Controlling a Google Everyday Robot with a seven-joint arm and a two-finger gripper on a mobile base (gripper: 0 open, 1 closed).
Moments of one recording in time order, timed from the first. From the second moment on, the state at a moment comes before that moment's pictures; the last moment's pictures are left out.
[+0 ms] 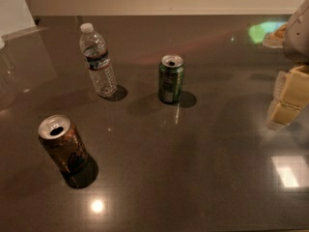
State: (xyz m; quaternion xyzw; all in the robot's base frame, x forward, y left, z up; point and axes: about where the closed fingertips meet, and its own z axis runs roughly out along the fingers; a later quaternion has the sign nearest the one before) arm 0.438 -0.217 0.976 -0.60 0.78 -0.03 0.16
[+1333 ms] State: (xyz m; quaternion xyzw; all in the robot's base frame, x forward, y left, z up) arm 0.505 -0.183 0.939 -0.59 0.79 0.00 0.20
